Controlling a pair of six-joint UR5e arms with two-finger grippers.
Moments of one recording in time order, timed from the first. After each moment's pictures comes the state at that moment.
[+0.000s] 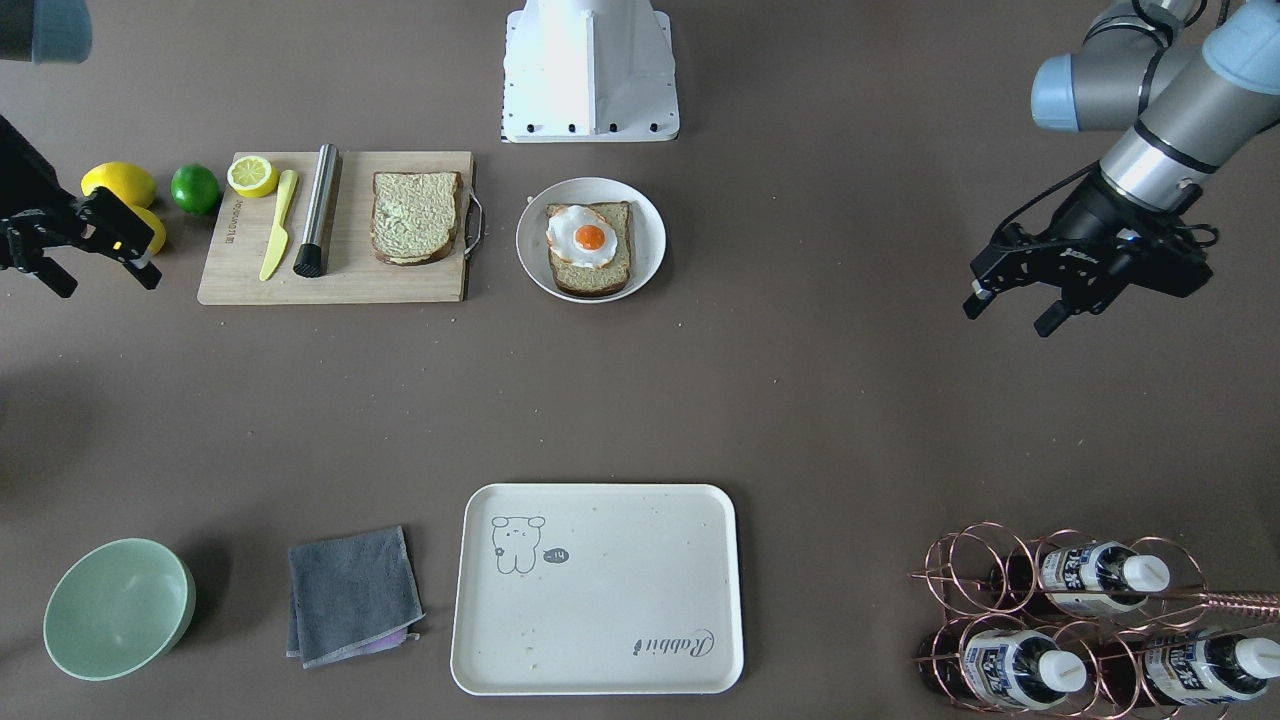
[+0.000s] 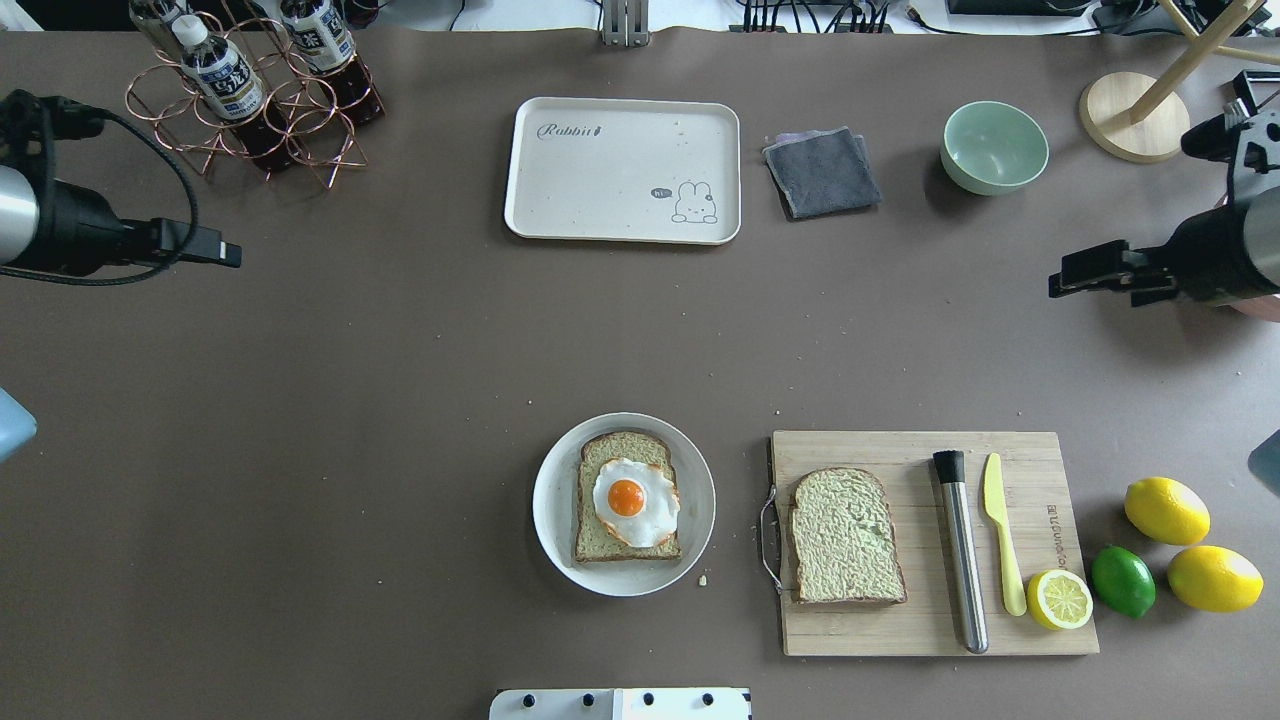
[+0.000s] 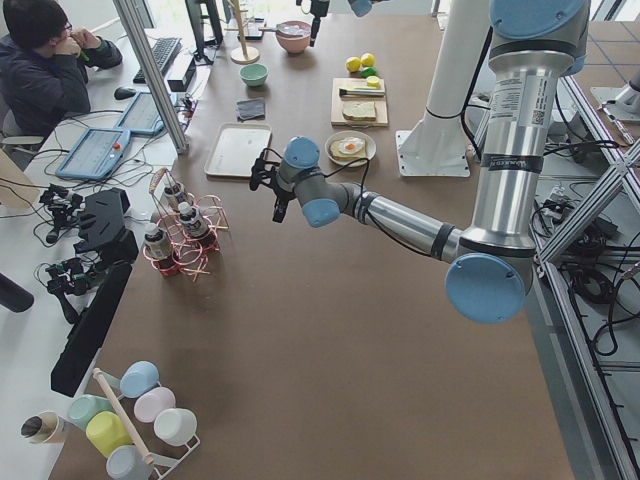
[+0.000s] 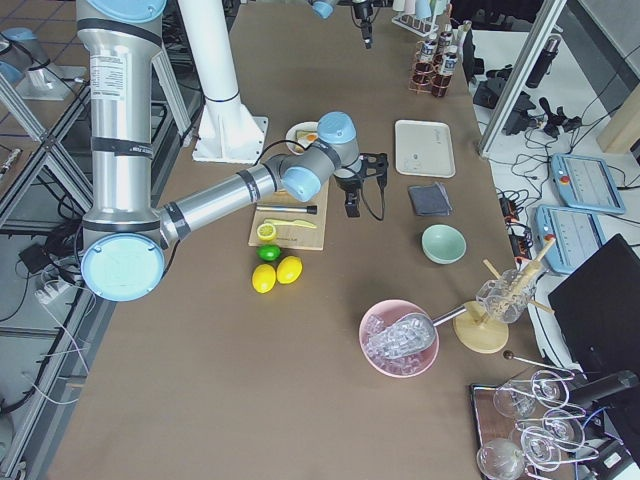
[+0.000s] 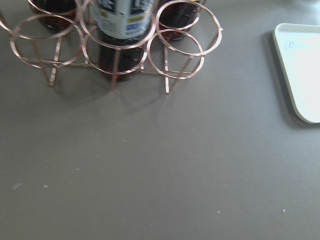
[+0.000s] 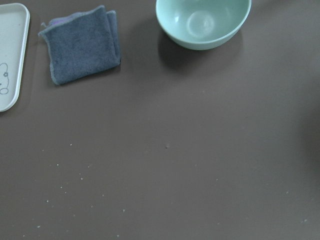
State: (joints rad) left arm -0.92 -1.68 -1.82 -2.28 -2.08 -1.03; right arm 0.94 -1.60 2.04 -1.17 2.08 1.04
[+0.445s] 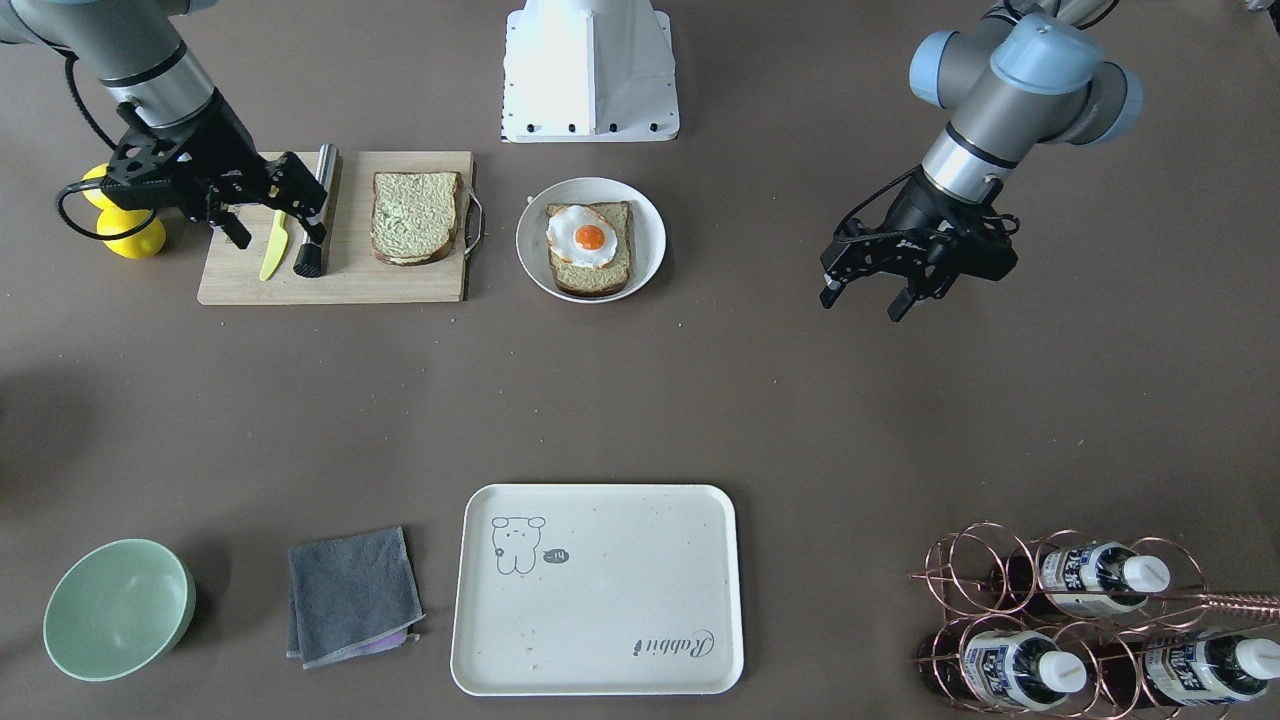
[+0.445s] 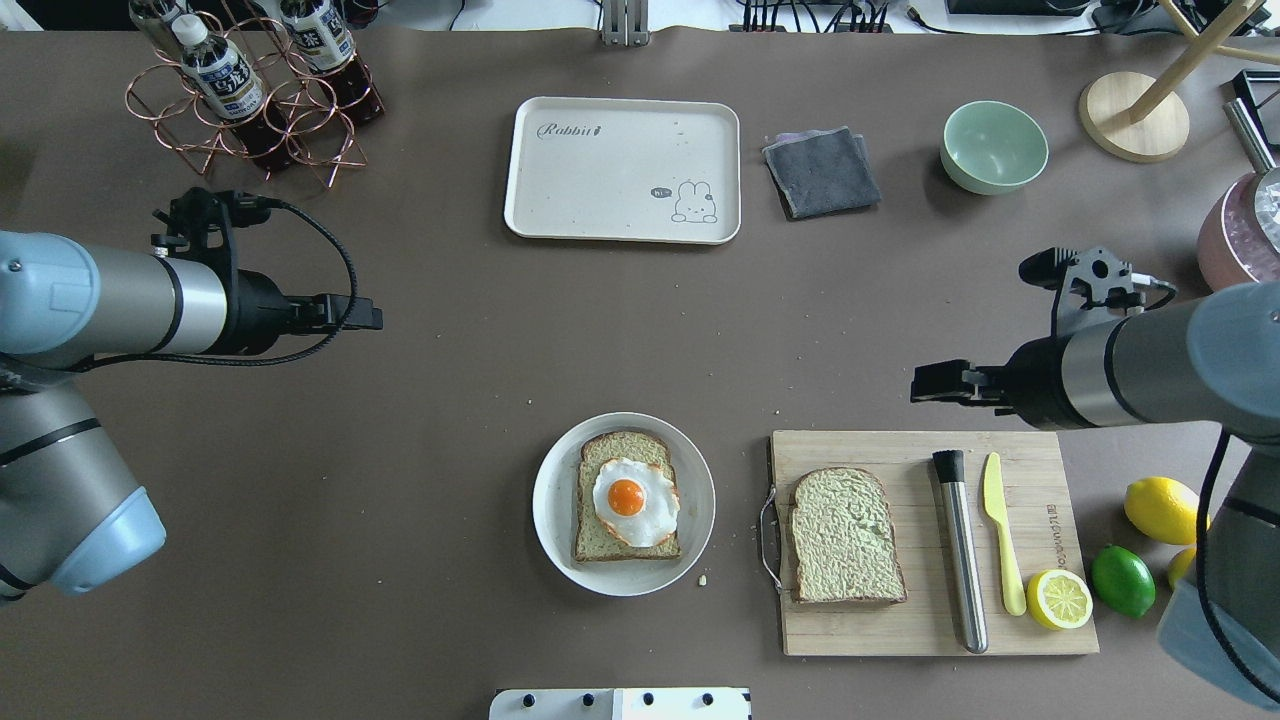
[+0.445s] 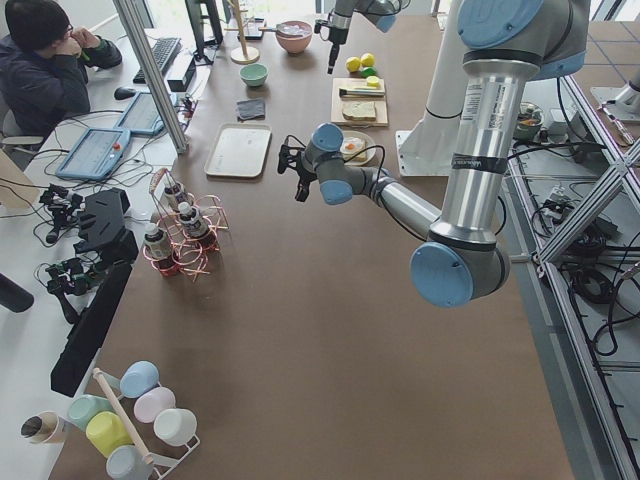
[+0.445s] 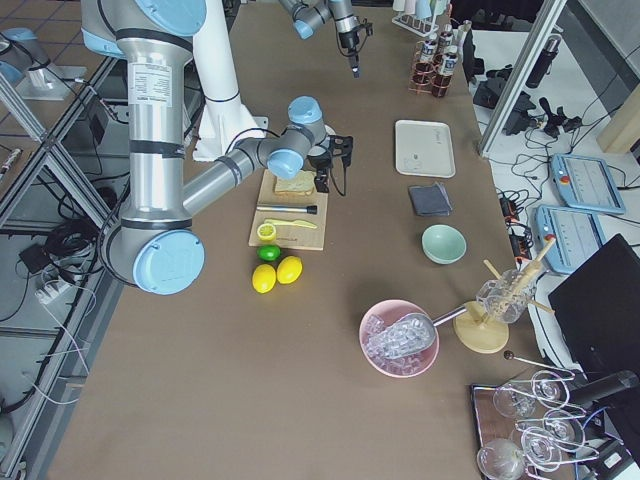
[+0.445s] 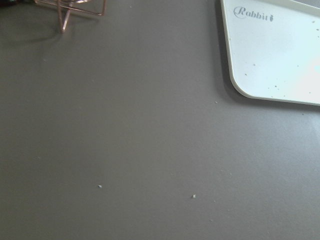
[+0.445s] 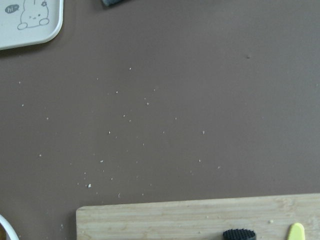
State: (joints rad) left arm -0.66 -1.77 -1.84 -2.24 -1.83 -1.24; right arm 0.58 -1.60 2.14 -1.17 1.84 1.34
